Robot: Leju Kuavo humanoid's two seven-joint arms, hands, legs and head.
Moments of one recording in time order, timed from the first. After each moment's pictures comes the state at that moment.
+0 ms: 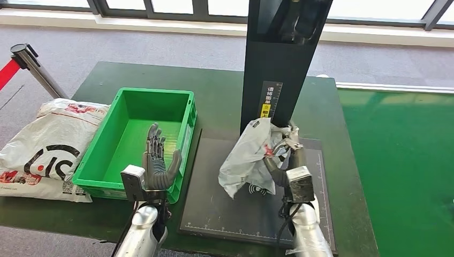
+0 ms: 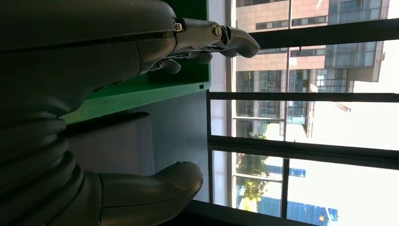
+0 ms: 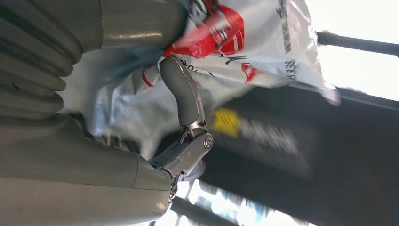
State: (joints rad) left arm -0.19 -0.30 -0.01 -1.02 -0.07 0.03 -0.70; right arm -0.22 0.22 0.10 -1.15 0.27 -0.14 -0.70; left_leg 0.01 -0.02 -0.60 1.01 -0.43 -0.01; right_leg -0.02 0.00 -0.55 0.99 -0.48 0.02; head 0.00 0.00
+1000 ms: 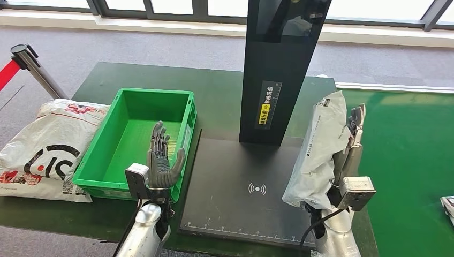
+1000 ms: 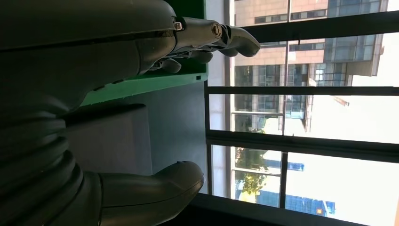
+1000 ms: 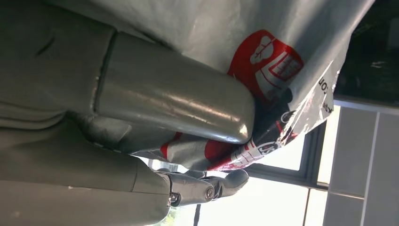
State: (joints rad) left arm -0.21 -0.30 -0.03 -0.98 -0.06 0.03 -0.70; right arm -0.16 0.12 0.11 -1.43 0.11 -0.23 -0.70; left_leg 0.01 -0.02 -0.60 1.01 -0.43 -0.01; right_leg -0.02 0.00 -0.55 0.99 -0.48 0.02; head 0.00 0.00
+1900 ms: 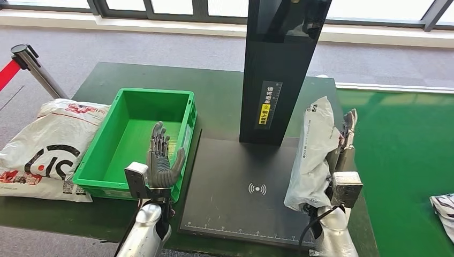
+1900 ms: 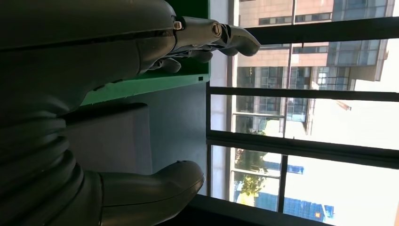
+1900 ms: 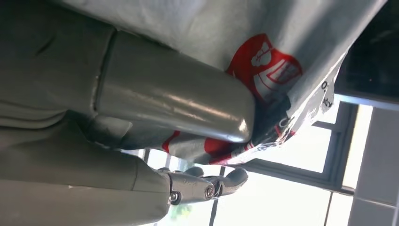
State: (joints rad) left arm -0.21 -0.30 -0.04 -0.98 -0.03 0.04 -0.70; right arm -0.18 0.12 0.10 -1.31 0.16 -0.26 -0.70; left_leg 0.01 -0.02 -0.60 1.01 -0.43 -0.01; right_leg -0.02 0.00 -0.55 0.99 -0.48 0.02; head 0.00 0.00
